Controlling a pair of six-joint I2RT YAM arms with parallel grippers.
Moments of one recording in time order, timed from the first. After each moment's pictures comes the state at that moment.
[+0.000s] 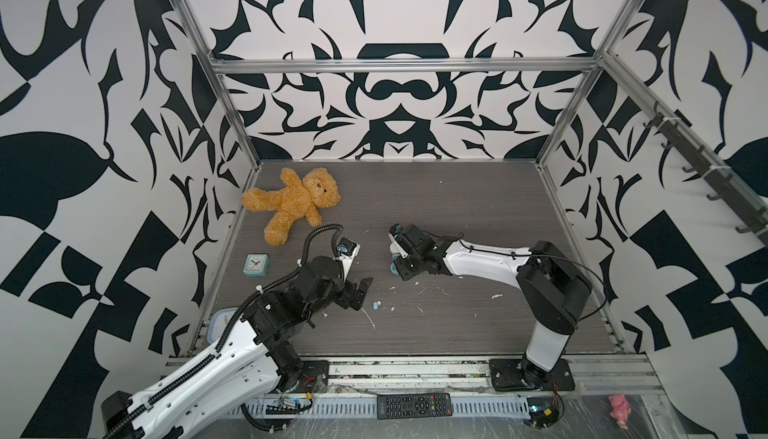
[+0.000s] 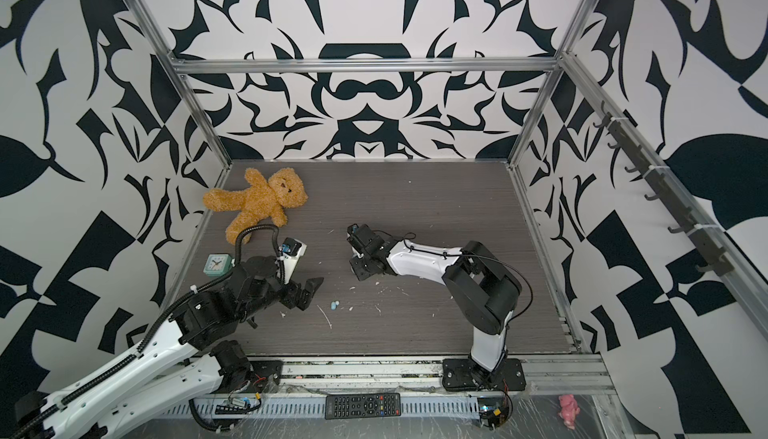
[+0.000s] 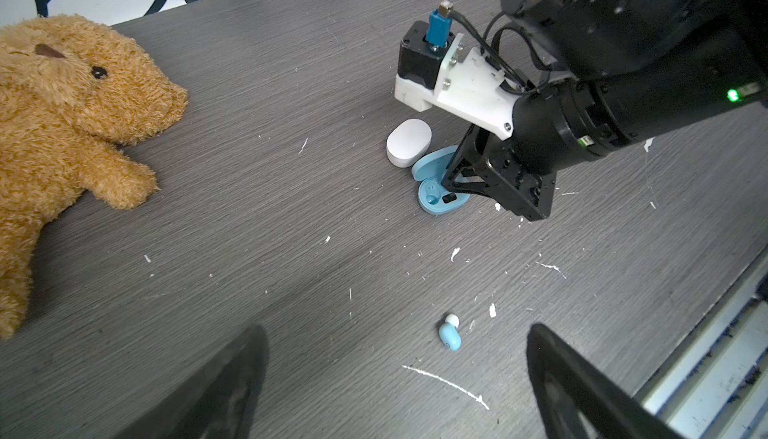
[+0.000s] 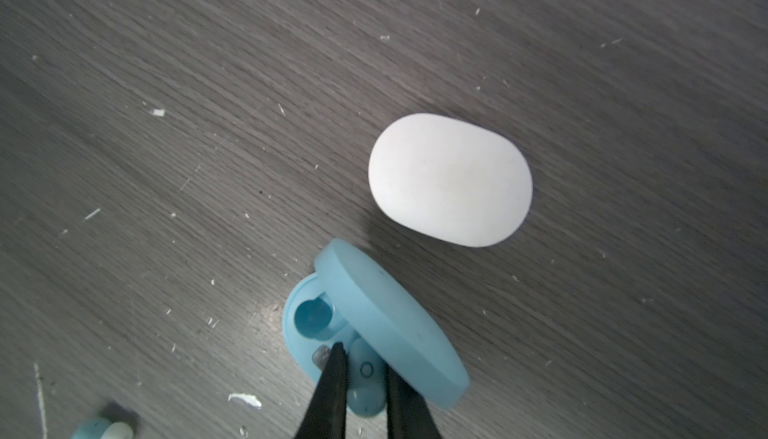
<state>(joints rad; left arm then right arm) -0.86 0.70 0.64 -0.58 -0.18 -0.18 0.85 1.80 1.11 -0.37 0.05 0.28</state>
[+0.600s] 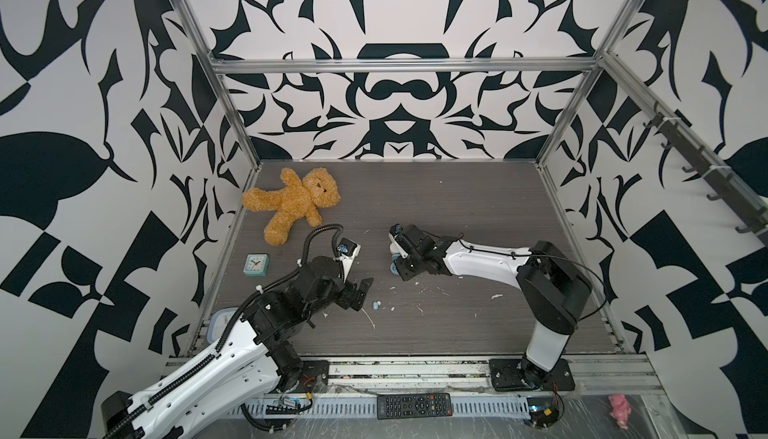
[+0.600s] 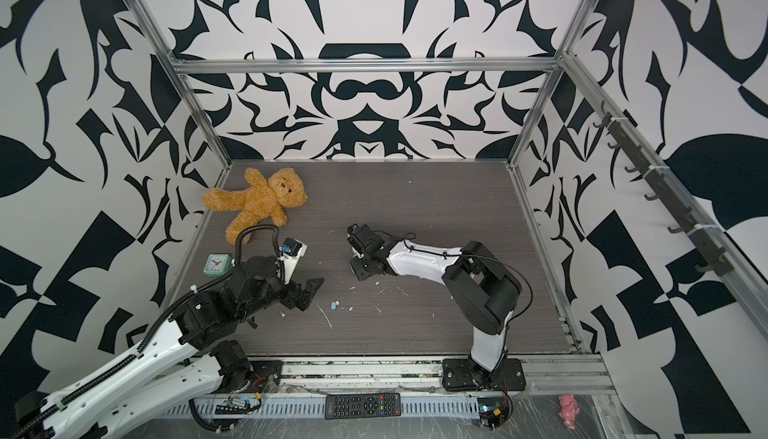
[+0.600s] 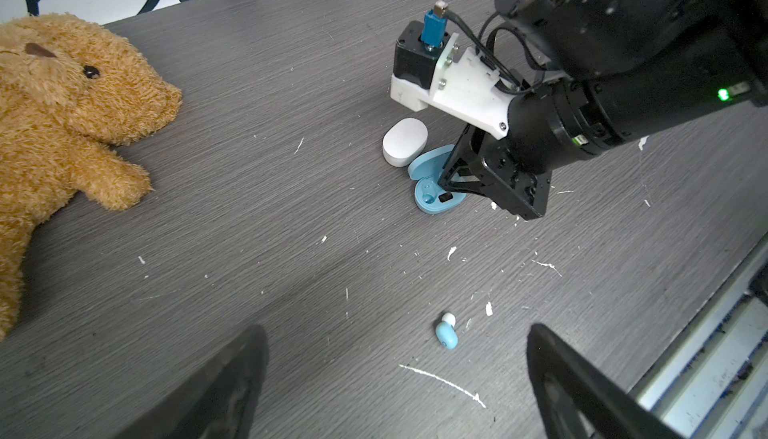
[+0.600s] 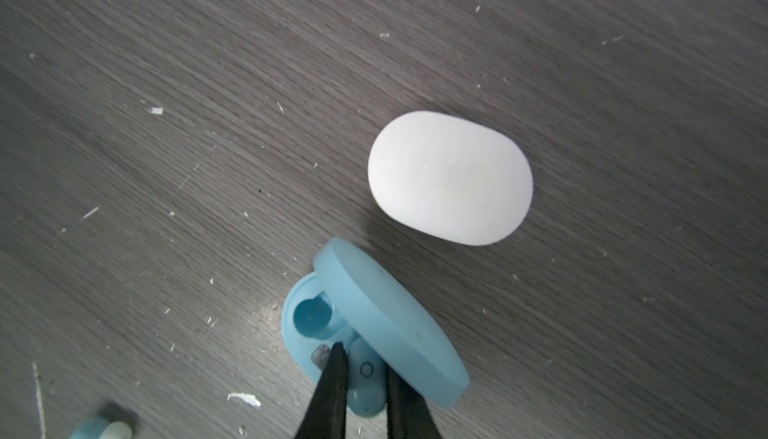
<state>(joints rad) -0.86 0.70 0.64 -0.58 -0.17 -0.18 0.85 1.80 1.11 -0.37 0.05 0.29</state>
